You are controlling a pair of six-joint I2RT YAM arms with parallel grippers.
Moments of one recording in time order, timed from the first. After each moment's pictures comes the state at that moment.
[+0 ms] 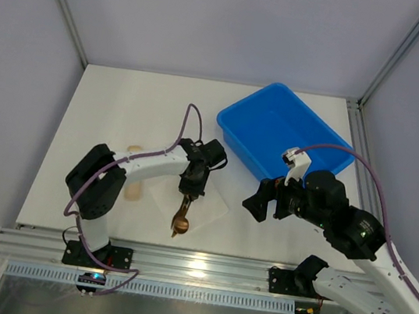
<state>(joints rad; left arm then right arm) -0.84 1.79 1.27 -0.88 -0.08 -0.64 0.78 0.72 0.99 -0.80 -0.08 0.39</state>
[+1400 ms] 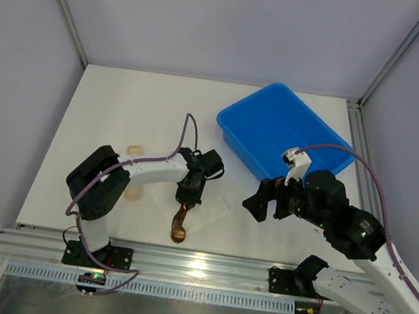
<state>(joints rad) -0.87 1.79 1.16 -0.82 -0.08 -0.71 0.78 0.72 0.99 -0.80 -0.08 0.40</state>
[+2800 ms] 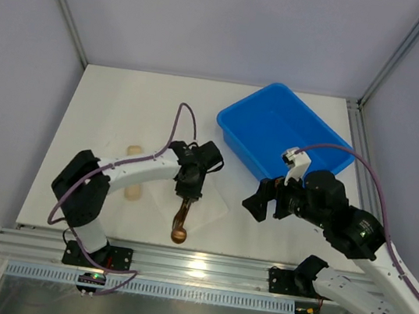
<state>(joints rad) -0.87 1.70 1.20 -0.87 -0.10 -0.71 0.78 0.73 0.99 -0.80 -0.08 0.40</state>
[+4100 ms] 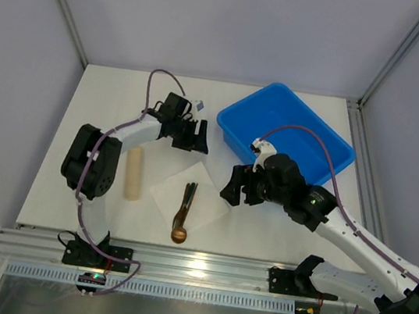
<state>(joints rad) -0.40 1.87 1.30 -0.36 0.39 -0.33 0.80 1.01 0.90 -0.53 -0.10 0.51</state>
